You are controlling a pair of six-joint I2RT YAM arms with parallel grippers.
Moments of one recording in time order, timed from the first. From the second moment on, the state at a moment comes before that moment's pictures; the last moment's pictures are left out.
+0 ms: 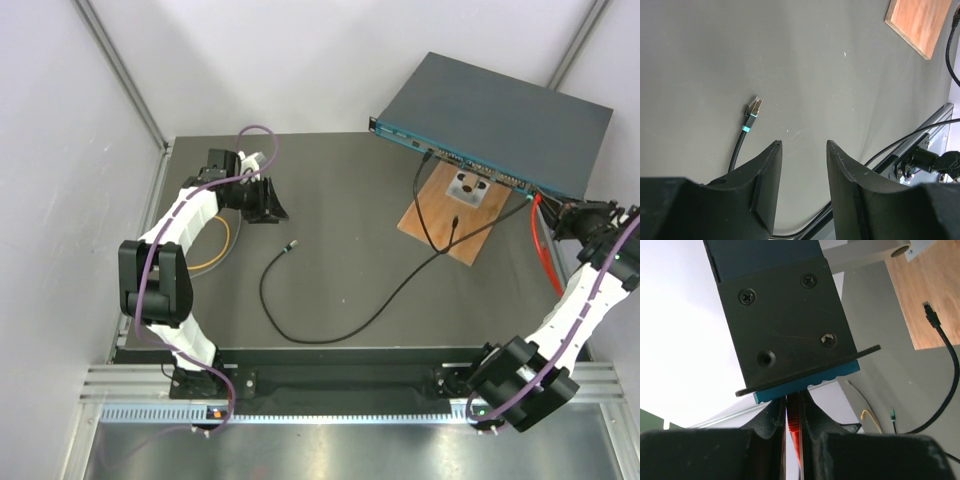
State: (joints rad) left arm -0.11 1.71 1.33 -0.58 0.64 -0.26; right arm -0.81 1.03 0.99 -0.44 -0.88 1.32
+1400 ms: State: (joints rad) left arm -0.12 1.71 1.33 -0.56 0.68 -0.33; right arm -0.93 1.08 1.61 -1.18 -0.92 0.62
